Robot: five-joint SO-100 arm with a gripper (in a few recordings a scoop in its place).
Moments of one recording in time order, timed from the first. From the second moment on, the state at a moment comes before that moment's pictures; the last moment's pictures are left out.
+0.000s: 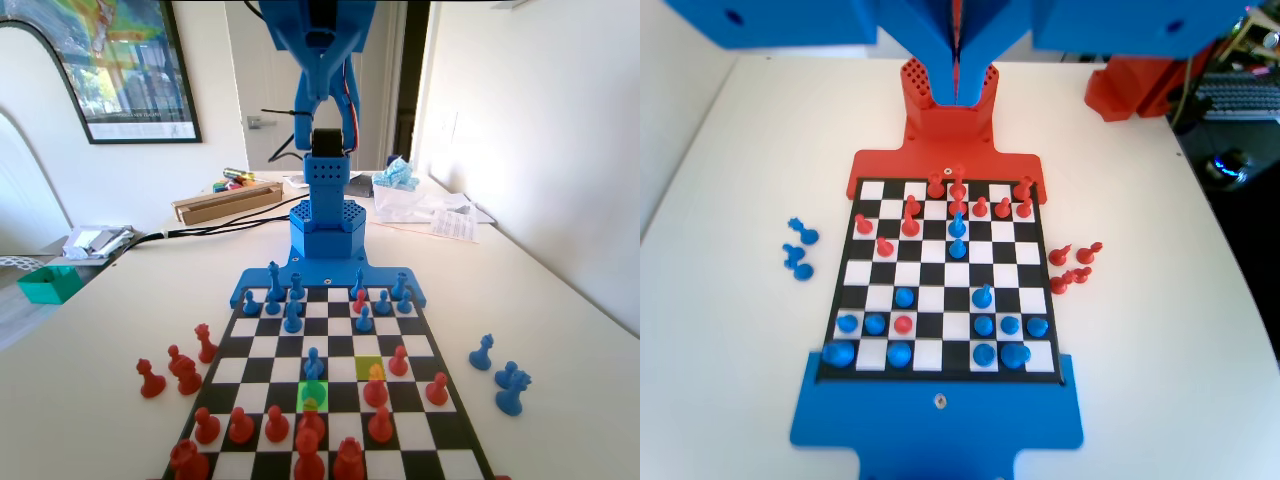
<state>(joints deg) 3.7 117.2 86.1 101.9 -95.4</state>
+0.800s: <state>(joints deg) 2.3 158.6 117.0 96.7 -102.9</state>
